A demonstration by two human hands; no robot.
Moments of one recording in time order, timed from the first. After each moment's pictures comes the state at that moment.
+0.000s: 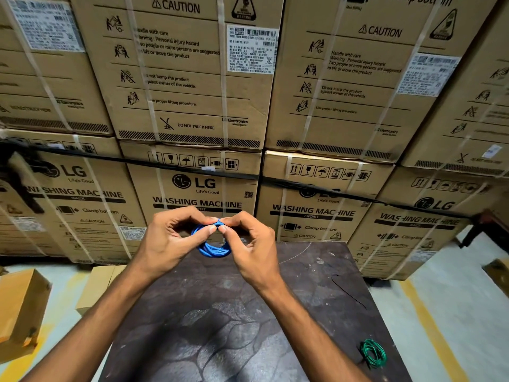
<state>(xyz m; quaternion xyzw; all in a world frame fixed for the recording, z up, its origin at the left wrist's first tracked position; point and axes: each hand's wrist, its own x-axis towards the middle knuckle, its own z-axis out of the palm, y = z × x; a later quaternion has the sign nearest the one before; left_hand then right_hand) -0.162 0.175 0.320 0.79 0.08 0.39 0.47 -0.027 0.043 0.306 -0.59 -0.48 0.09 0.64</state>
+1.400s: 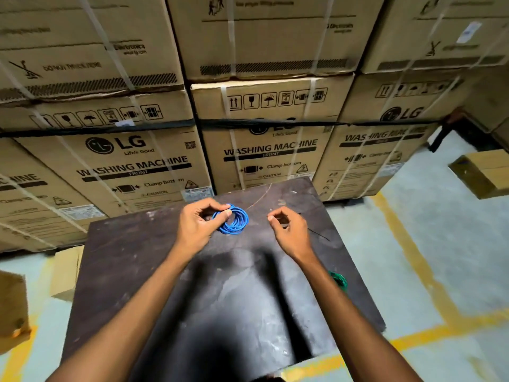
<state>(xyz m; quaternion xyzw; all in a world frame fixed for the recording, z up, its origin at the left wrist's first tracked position) 0.054 0.104 0.164 0.78 0.19 0.26 0.54 0.196 -0.086 0.114 -0.82 -0.24 0.13 0.51</state>
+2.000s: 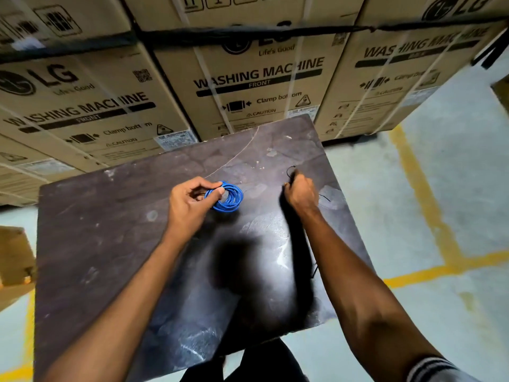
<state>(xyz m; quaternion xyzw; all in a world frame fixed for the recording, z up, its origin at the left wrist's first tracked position) 0.124 0.078 0.055 0.76 0.30 0.19 0.55 0.321 -0.094 -0.045 -0.94 -0.13 0.22 0.22</state>
